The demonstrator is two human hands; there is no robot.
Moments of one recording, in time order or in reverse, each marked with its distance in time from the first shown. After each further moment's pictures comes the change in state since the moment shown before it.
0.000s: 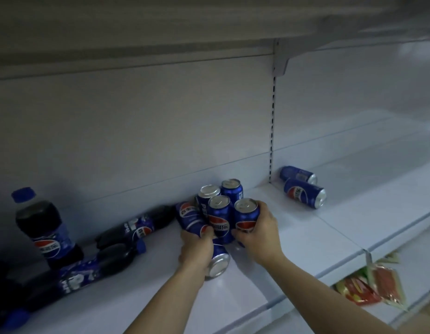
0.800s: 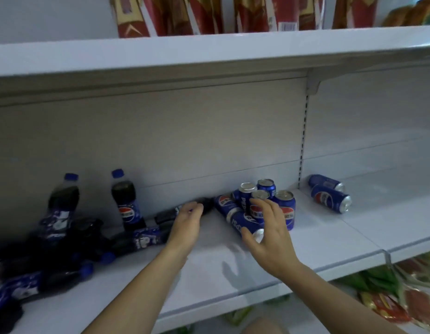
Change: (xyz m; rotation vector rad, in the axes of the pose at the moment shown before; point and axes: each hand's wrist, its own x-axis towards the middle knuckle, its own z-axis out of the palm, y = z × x) left_hand -0.089 0.029 -0.132 0.044 0.037 0.355; right_hand -0.100 -0.082 -0.021 -0.037 -0.060 -0.453
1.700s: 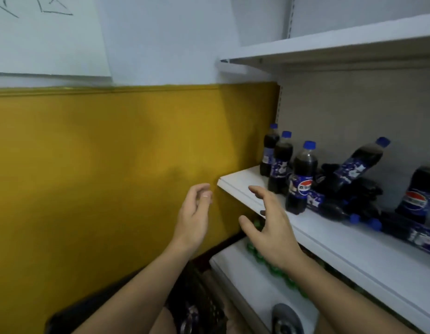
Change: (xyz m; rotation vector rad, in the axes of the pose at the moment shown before) left_hand -0.348 -0.110 -0.349 0.111 1.117 0.097; right_hand -0.191 -0.361 0.196 0.709 -0.818 -0.669
